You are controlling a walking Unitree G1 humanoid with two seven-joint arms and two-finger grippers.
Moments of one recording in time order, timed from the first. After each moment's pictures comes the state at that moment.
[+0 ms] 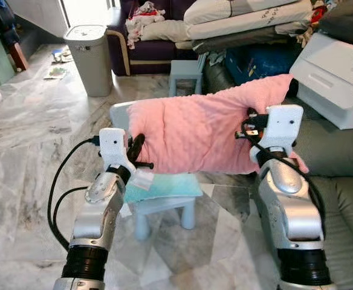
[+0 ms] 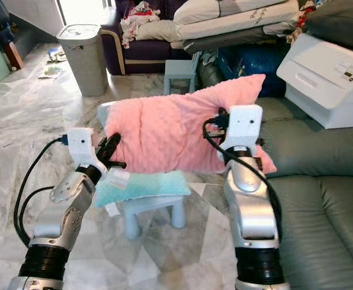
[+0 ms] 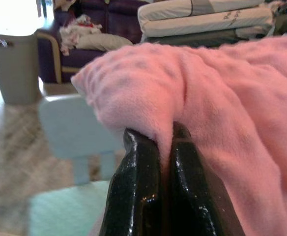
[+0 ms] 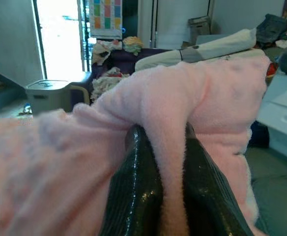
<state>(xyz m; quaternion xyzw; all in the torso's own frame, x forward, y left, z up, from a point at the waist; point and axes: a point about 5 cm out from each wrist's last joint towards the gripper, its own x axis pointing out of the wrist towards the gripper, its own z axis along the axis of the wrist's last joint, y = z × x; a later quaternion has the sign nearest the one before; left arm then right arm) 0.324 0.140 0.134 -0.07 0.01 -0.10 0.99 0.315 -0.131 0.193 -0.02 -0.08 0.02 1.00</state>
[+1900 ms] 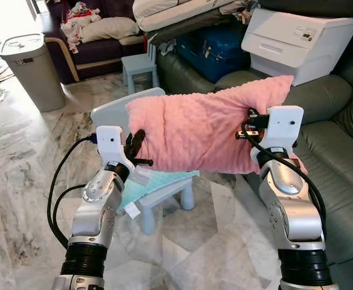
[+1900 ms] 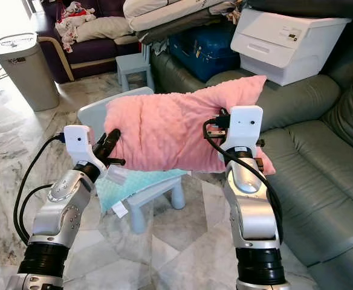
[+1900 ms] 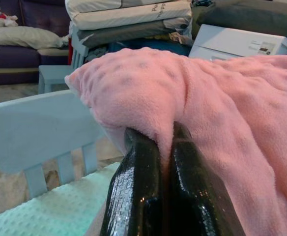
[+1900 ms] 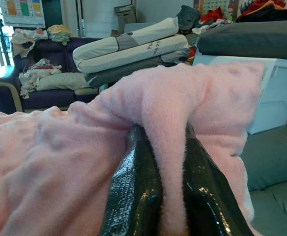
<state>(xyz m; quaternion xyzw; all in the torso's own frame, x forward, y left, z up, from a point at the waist) 0.326 0.133 0.140 -0.09 -0.01 -0.13 0.99 0.316 -0.143 0.195 -0.02 -0.09 0.00 1.00</state>
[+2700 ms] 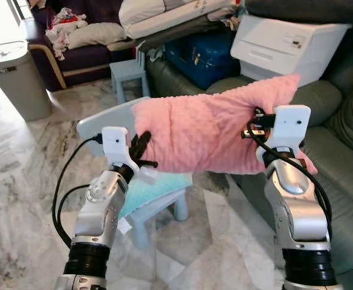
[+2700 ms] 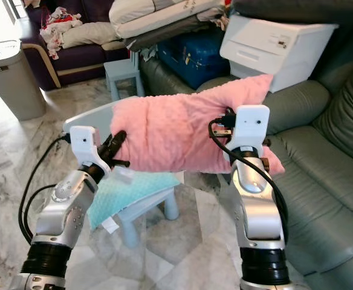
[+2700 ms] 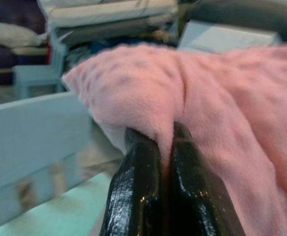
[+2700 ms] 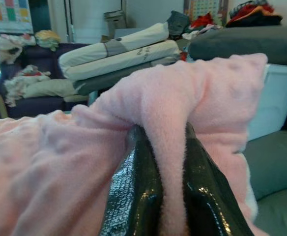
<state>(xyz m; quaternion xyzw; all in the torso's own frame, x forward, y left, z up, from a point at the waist) 0.323 0.140 0.129 -0.09 0.01 -0.13 0.99 0.315 -0.131 0.196 -0.02 -0.09 0.02 1.00</state>
